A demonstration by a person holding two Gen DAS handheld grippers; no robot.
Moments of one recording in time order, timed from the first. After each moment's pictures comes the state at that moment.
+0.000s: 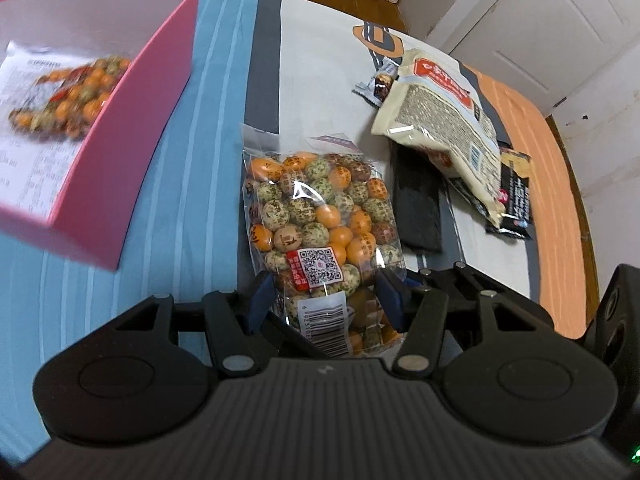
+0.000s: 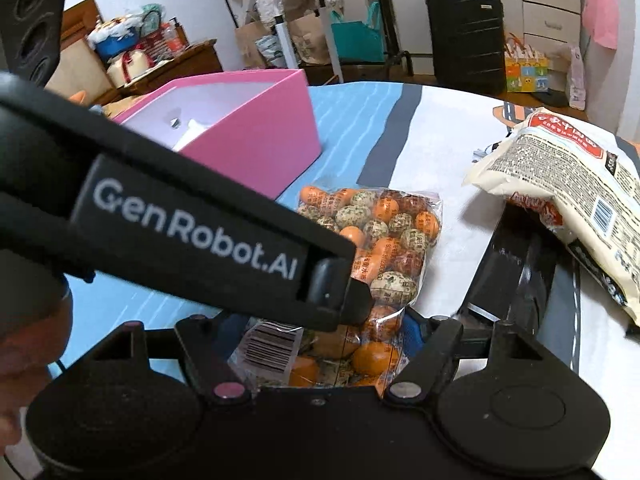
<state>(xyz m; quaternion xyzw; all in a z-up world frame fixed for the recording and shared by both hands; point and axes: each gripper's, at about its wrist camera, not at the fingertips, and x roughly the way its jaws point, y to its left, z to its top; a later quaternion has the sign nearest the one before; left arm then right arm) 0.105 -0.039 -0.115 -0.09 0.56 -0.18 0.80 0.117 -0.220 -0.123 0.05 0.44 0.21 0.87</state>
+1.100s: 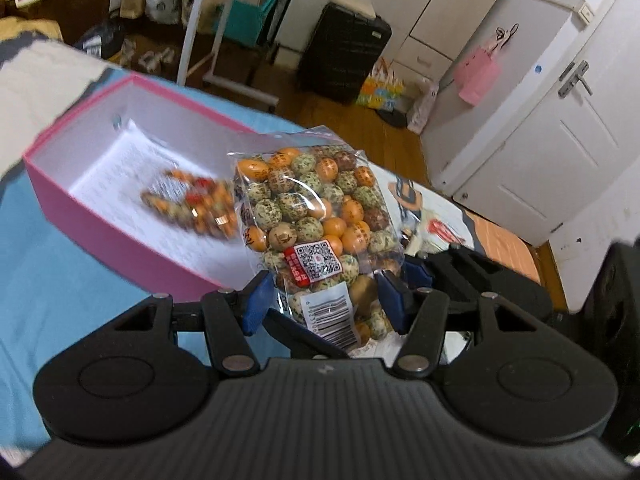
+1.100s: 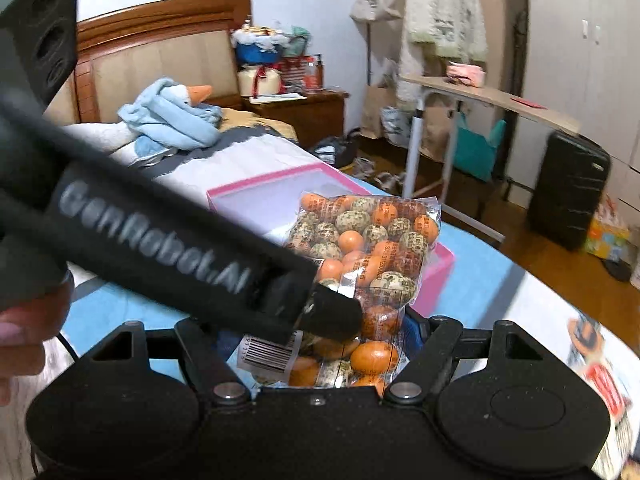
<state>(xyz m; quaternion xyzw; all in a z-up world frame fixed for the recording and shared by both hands) 0.069 0.081 -0.005 -0.17 0.42 -0.11 0.88 0.126 -0.139 -0.009 -0.10 0.31 0.36 0.87</state>
